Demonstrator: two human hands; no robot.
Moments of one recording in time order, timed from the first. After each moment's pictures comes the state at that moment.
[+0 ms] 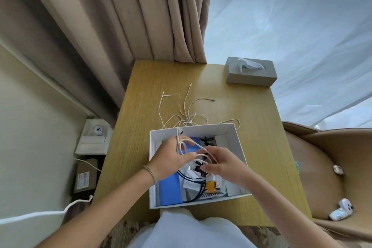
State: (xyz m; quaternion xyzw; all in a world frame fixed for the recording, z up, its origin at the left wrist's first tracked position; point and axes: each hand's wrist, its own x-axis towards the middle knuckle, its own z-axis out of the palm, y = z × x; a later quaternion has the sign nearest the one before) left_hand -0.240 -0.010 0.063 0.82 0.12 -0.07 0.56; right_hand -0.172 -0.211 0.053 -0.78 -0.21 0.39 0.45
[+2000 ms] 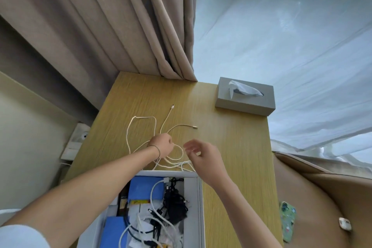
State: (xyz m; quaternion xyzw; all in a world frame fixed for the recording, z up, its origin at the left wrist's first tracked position) left_hand -0.007 -0.019 -0.043 0.91 0.26 -0.22 0.23; right_hand 0.005 -0.212 0.030 -0.86 -0.21 0.22 0.41
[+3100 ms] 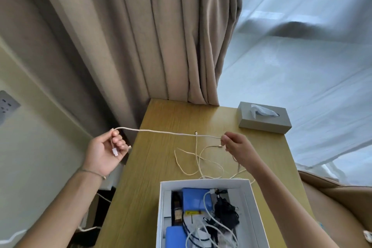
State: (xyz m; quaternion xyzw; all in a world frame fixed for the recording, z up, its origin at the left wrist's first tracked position) left_hand -0.191 0.194 0.121 0.27 0.29 0.12 0.91; right_hand -0.010 -0.139 0.103 -0.81 -0.18 0.20 0.51
